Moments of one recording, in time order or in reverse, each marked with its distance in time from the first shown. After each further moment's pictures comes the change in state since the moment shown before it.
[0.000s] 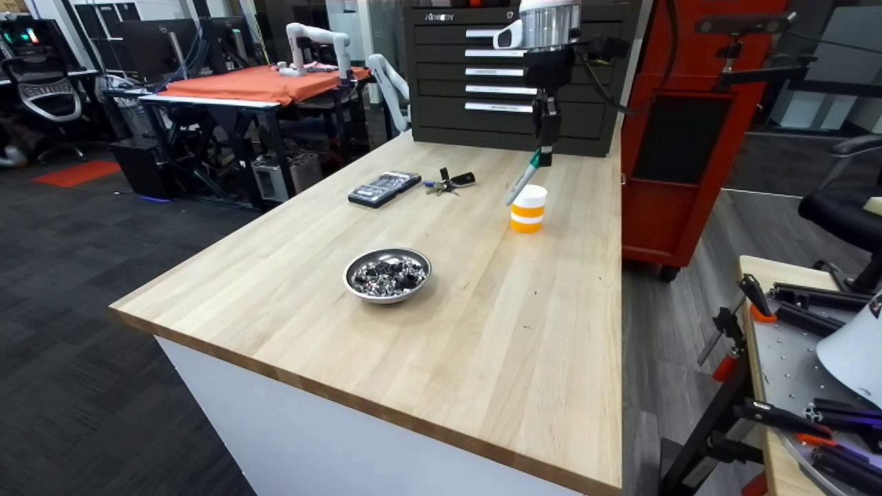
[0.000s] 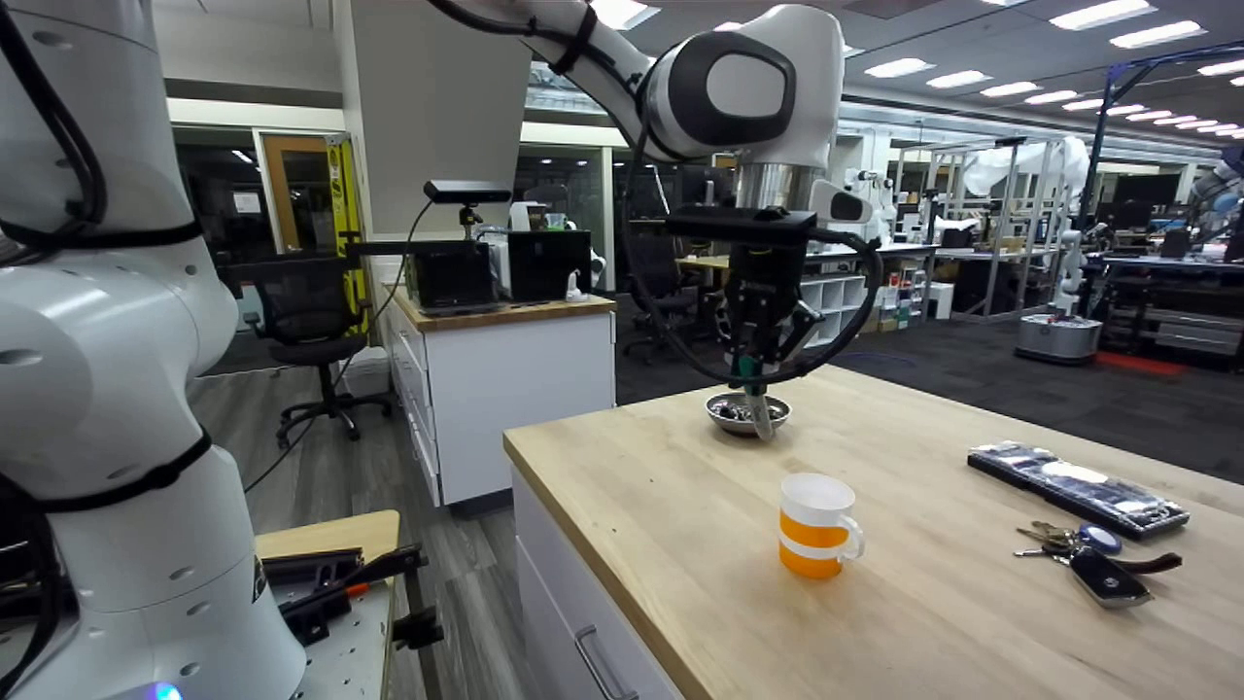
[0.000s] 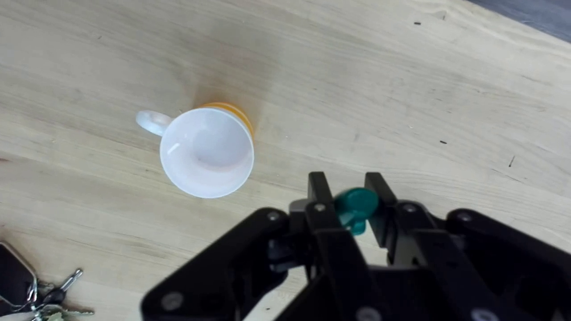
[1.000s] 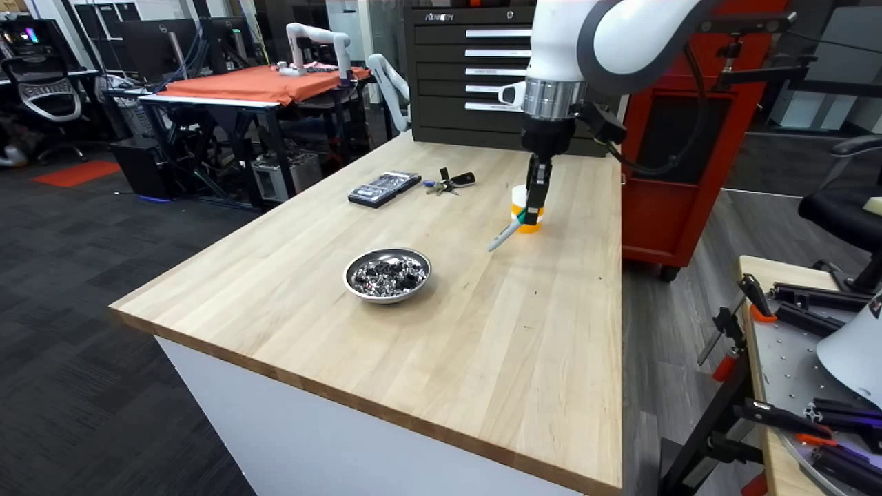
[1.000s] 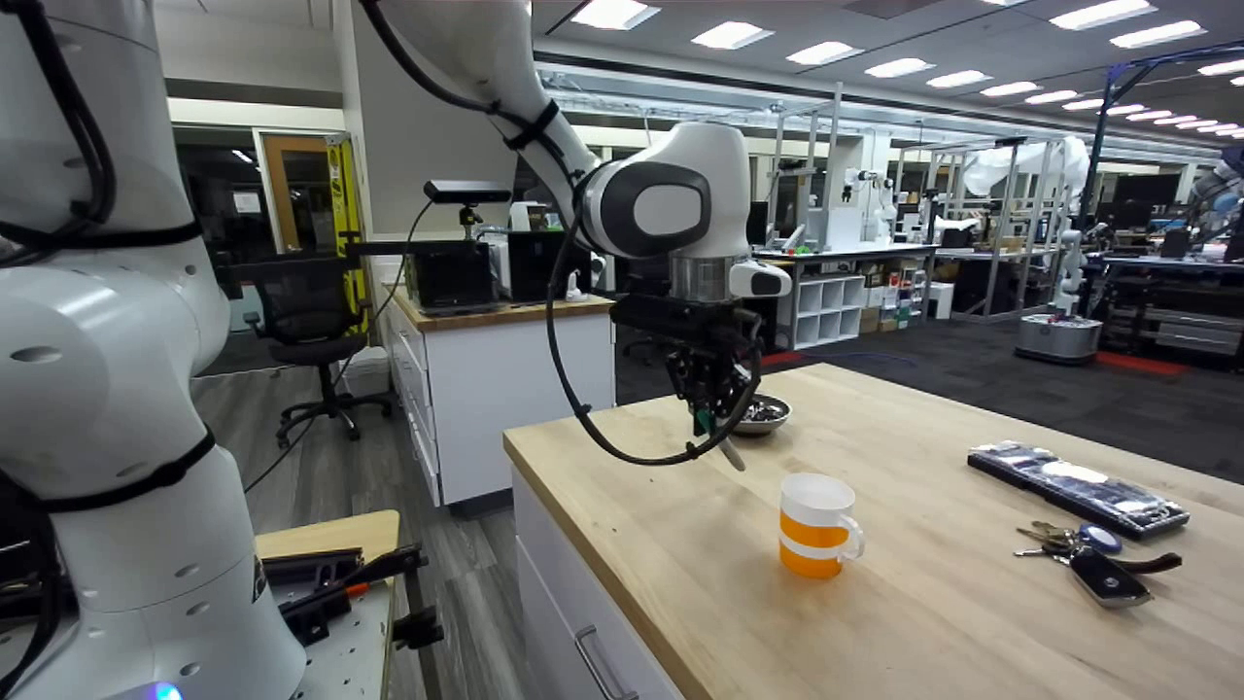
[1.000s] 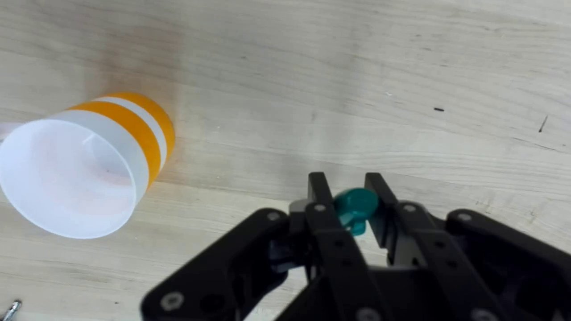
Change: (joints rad) arm 0.058 0.001 0.065 -0.271 0.016 0.426 0.235
